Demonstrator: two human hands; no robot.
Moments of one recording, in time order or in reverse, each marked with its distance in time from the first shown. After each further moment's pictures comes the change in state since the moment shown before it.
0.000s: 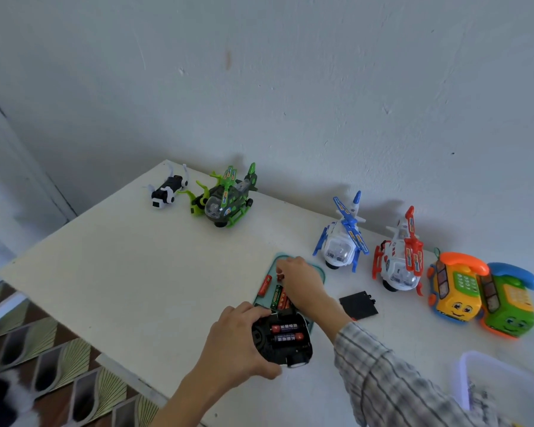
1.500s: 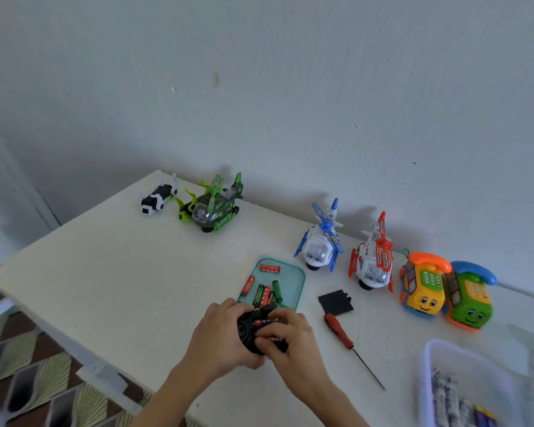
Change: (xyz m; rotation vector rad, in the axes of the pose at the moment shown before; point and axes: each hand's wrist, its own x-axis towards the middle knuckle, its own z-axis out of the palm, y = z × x) left_hand -0.004 0.008 0.008 0.030 0.073 0.000; right_hand -0.144 -0.023 0.004 0.684 0.182 0.019
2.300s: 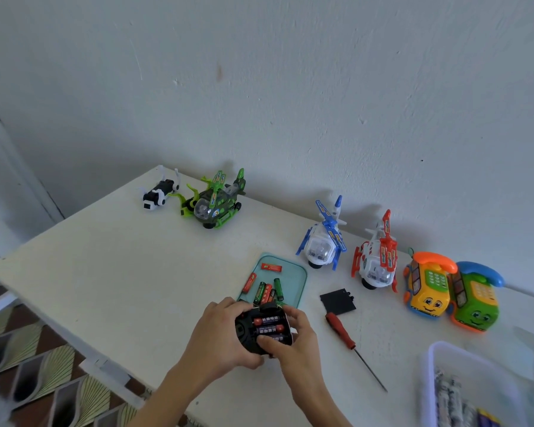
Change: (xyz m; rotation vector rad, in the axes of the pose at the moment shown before) left_hand -0.002 -0.004 0.002 -0.005 0.022 0.013; right_hand 0.000 0.003 0.014 0.627 0.147 0.455
